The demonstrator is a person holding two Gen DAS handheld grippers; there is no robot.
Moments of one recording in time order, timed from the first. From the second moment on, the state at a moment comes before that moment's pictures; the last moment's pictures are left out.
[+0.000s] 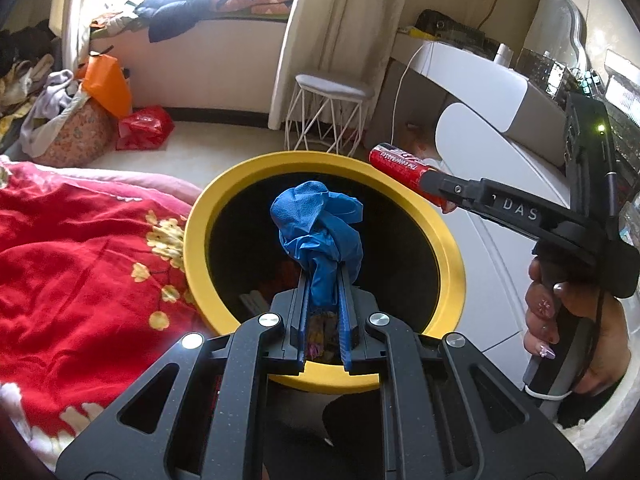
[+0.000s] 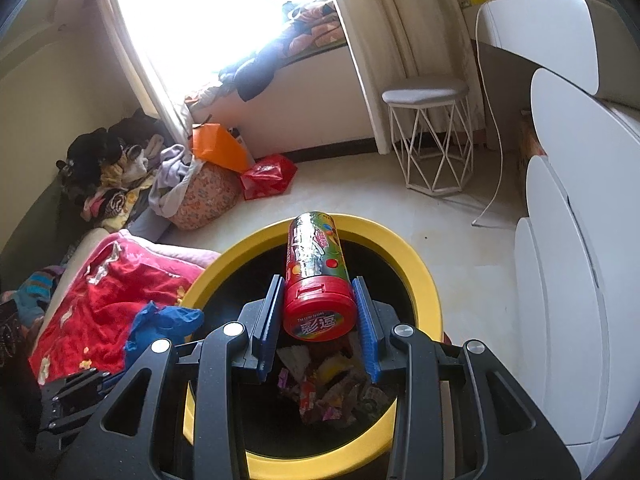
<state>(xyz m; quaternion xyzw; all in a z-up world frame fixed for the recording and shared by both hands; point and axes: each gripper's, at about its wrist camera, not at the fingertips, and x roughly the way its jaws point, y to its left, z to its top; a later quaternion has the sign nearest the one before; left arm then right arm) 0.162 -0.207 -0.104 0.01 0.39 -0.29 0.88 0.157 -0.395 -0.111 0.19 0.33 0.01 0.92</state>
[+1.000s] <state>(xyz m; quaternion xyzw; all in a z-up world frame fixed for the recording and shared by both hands) 0.171 -0.185 -0.094 -0.01 0.39 -0.25 0.89 0.143 -0.398 -0.106 0.18 0.33 -0.01 0.93</state>
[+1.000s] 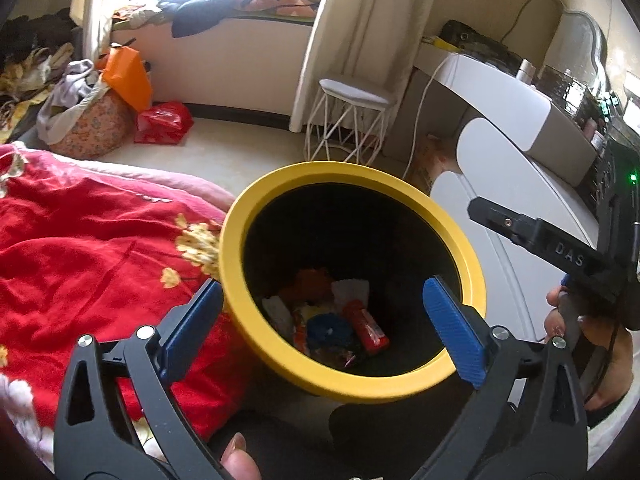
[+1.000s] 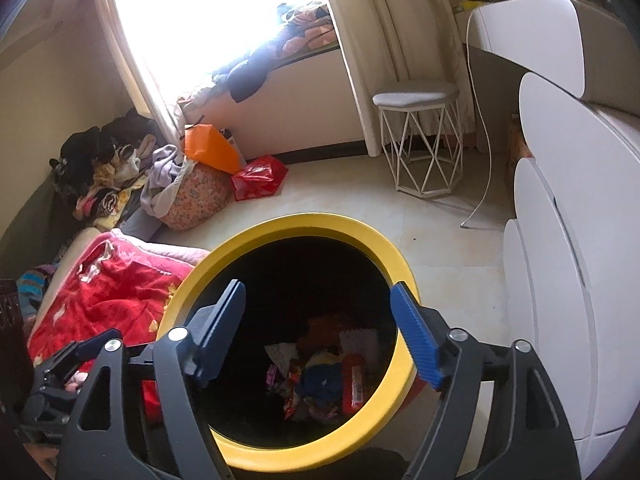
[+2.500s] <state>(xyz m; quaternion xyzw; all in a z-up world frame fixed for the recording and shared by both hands) 0.057 -0.025 -0.024 -0.03 0.26 -0.04 0.96 0.043 -0.241 -0.038 0.03 0.15 0.06 0.99</state>
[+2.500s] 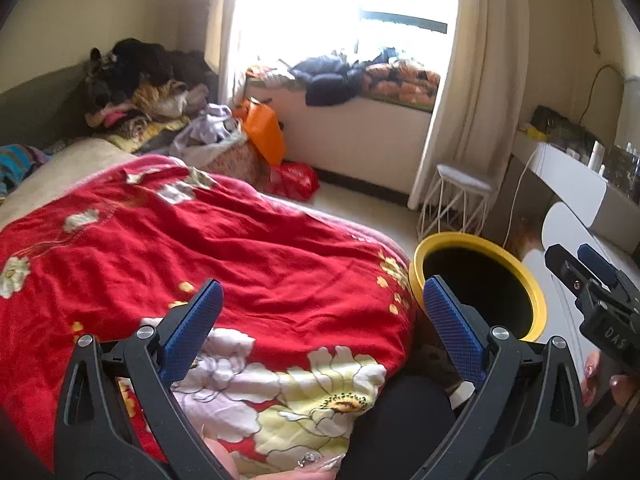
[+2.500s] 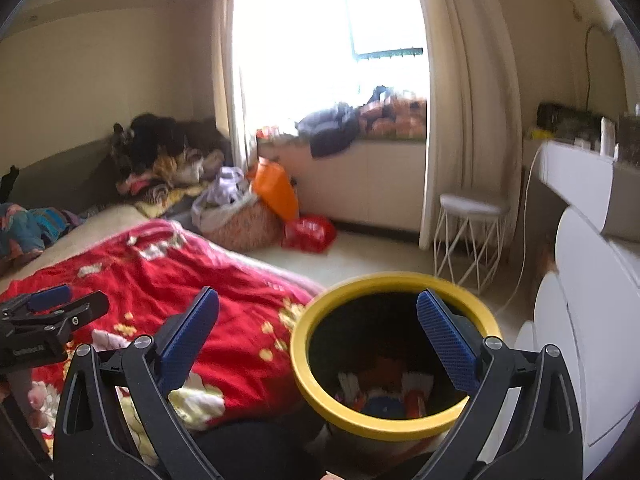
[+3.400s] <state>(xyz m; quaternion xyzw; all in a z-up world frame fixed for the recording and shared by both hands) 0.018 -0.009 -0.022 -0.02 0.20 -0.03 0.98 0.004 -0.221 -0.048 0.02 0.07 0.03 1.00</state>
